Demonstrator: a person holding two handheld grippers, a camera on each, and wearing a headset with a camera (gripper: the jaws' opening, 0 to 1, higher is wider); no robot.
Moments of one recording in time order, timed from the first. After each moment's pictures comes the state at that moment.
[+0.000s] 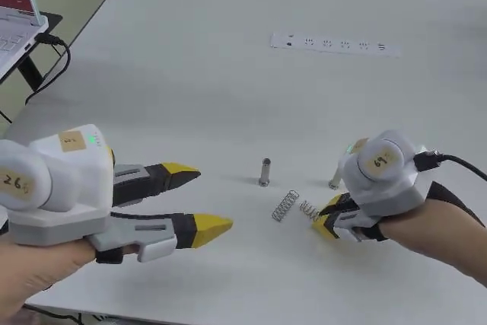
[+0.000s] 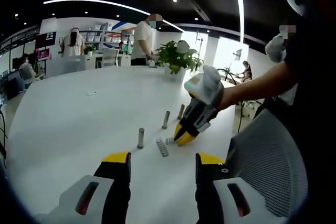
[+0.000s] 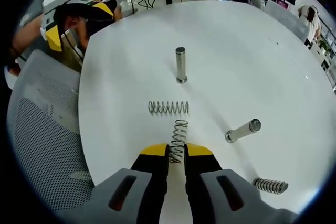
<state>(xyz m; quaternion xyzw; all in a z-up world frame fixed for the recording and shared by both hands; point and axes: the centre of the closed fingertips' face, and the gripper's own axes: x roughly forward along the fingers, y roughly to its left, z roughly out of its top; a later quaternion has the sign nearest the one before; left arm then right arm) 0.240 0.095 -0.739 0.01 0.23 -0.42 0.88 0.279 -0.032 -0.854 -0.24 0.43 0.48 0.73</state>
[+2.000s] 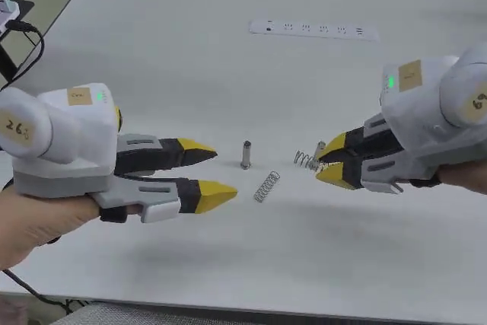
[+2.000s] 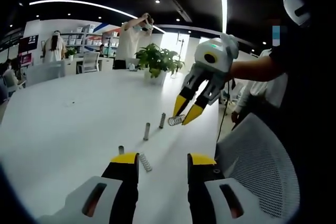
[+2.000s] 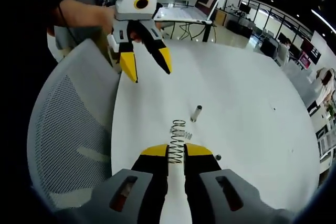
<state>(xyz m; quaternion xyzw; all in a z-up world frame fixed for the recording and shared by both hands) 0.242 0.056 -0.716 0.01 0.21 -0.50 0.84 0.253 -0.027 -0.730 -0.33 0.28 0.59 0.68</state>
